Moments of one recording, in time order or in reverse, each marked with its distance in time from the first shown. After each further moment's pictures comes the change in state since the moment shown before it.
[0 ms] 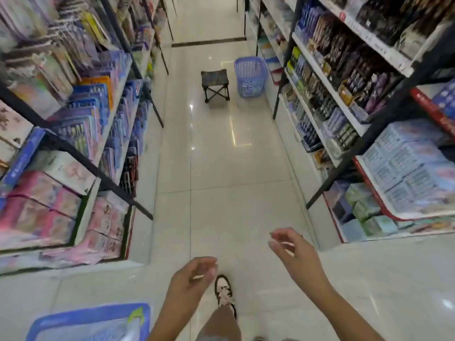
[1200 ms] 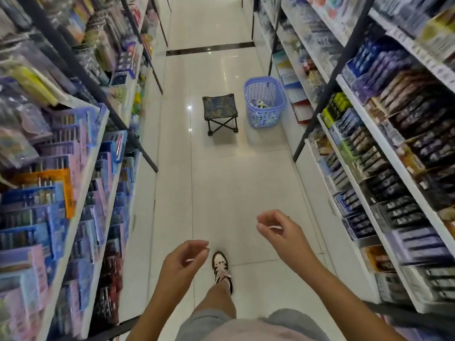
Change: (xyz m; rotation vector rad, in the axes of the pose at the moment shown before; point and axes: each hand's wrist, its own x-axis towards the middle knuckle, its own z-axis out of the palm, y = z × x) left_hand 0.587 0.220 -0.103 0.031 0.000 0.069; right_hand 0.608 -0.192 0.064 0.033 -0.120 -0.011
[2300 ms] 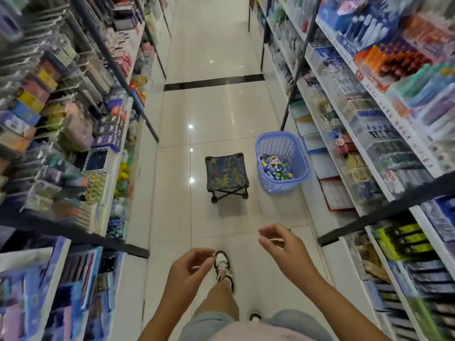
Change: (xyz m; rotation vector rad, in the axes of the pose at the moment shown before) left_hand 0.558 0.205 -0.041 0.011 0.007 -0.006; right_hand 0.570 -0.134 -0.047 -0.051 0.005 0.000
